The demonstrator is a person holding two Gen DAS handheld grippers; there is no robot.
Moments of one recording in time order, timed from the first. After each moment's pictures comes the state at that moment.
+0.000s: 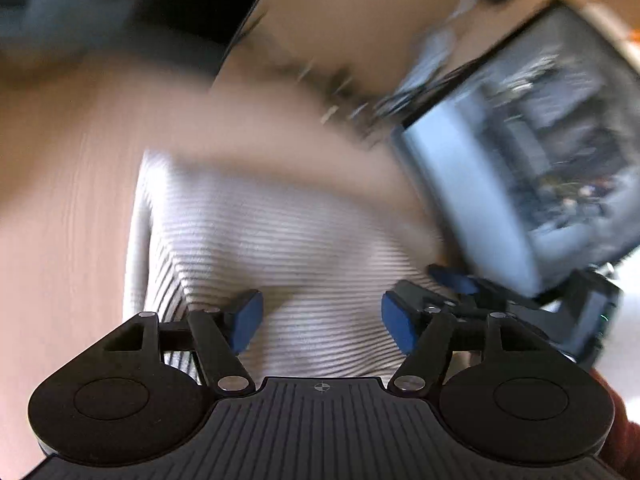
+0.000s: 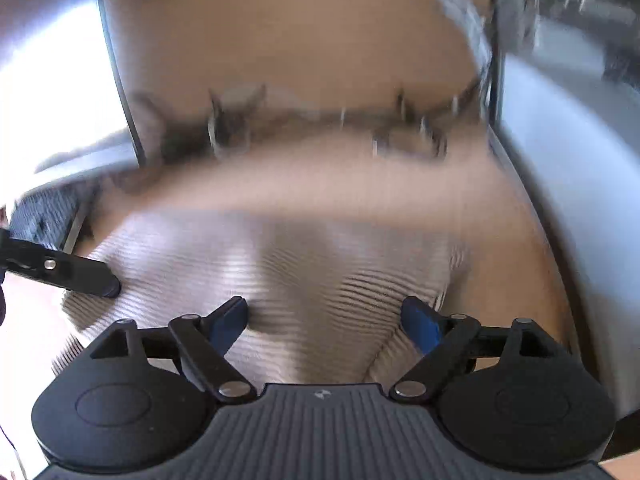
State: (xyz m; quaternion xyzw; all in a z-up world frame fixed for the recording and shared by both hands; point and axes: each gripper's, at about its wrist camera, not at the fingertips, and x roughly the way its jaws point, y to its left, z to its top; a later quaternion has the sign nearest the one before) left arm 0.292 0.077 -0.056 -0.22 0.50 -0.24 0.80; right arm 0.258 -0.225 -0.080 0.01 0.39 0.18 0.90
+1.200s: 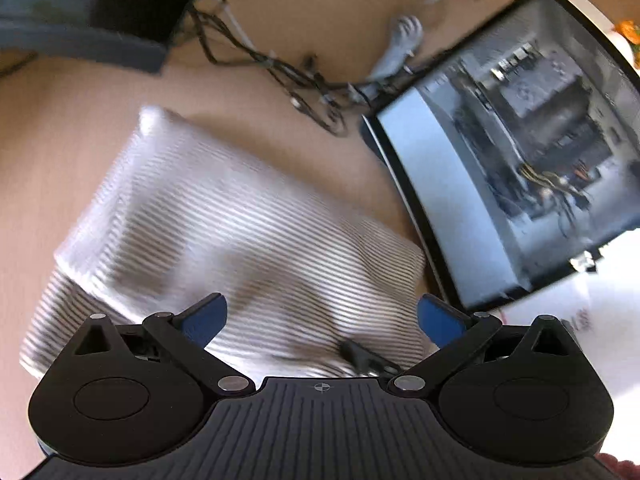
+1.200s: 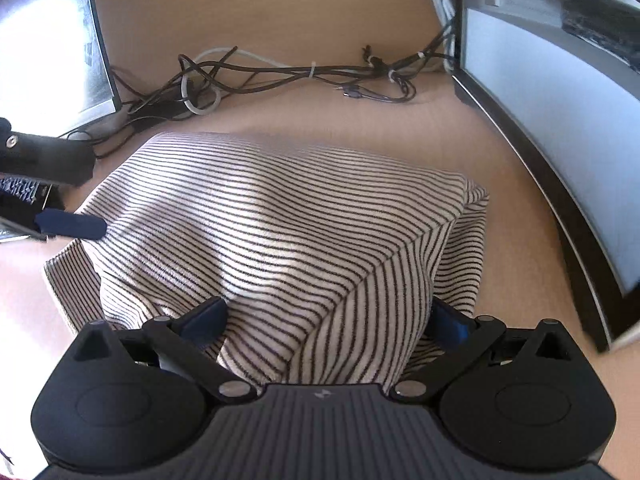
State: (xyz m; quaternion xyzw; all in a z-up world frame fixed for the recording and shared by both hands) left arm 0.296 0.070 -0.046 -0.22 0.49 -0.31 0.78; right arm 0.216 -0.205 -0.088 0.03 0.42 0.10 0.90
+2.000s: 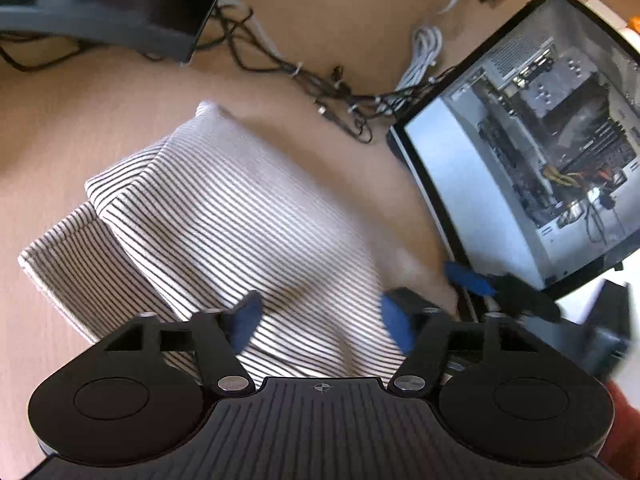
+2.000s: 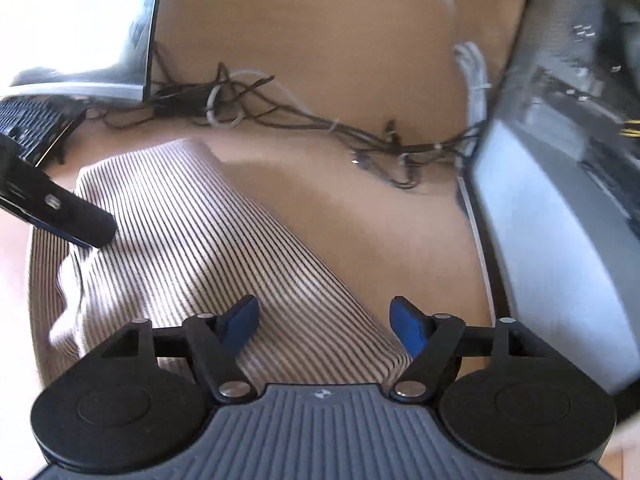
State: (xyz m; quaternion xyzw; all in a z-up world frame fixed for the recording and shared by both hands) left arm 0.260 0.057 -0.040 -0.22 0.46 -0.24 0.83; right arm 0.240 -0.205 -0.060 -0.14 0.34 0.16 0.92
